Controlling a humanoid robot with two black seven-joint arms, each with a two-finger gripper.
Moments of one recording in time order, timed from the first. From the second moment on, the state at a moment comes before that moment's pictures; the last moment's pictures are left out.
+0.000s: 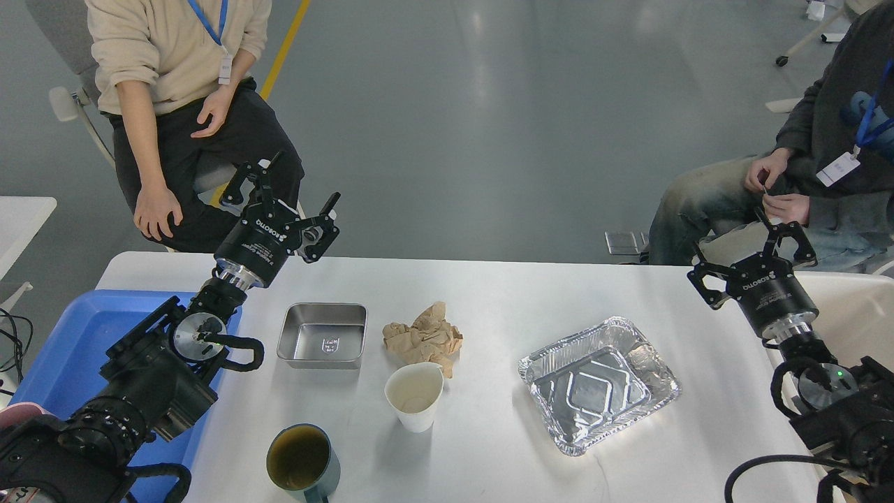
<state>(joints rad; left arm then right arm) -0.74 0.02 -1.05 -0.36 0.17 -0.80 -0.24 0.64 -0.25 1.13 0.17 0.08 0.91 0.13</state>
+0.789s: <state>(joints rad) -0.77 0.10 -1.05 -0.36 0.16 -0.81 -0.23 0.64 -0.25 1.12 0.17 0.07 0.91 0.12</state>
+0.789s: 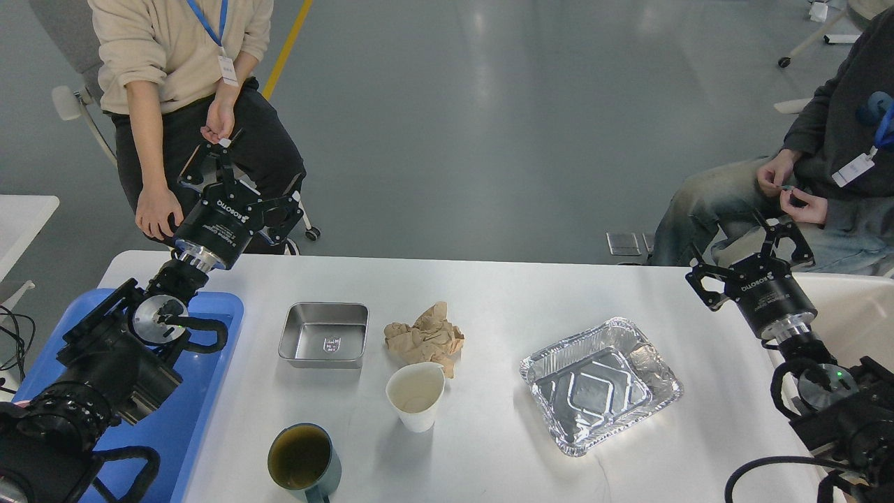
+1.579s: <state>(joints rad) -0.15 1.06 -1.06 -1.67 0.18 -0.35 0.05 0.63 -0.25 1.12 0.17 0.07 0.91 0.13</state>
